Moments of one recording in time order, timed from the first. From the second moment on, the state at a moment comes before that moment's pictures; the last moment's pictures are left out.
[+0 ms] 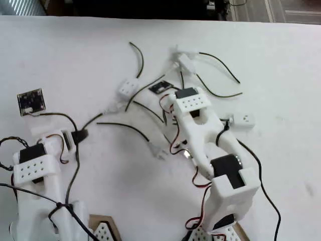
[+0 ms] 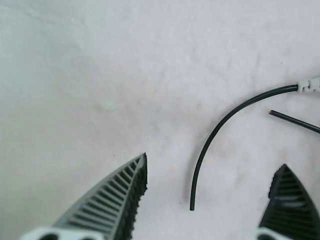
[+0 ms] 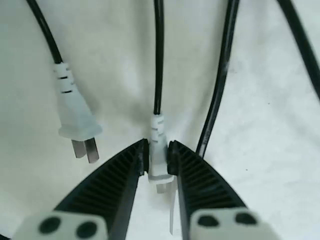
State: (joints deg) left arm -27.5 -41.2 64.3 48.8 -1.5; right arm -20.8 13.5 14.7 76.0 18.7
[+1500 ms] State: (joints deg) left arm -27.5 -41.2 65.2 48.8 -1.5; right arm -21.0 19.0 12.5 80.6 18.7
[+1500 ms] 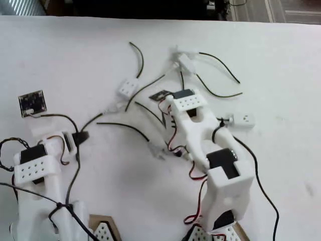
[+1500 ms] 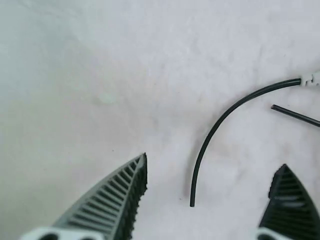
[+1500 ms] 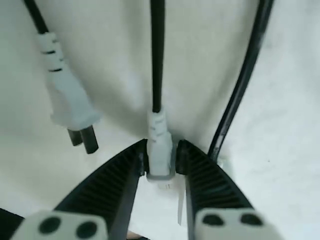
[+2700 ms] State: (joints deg) left arm -27.5 -41.2 65.2 48.8 -1.5; right arm -22.2 25.7 1.7 87.7 16.5
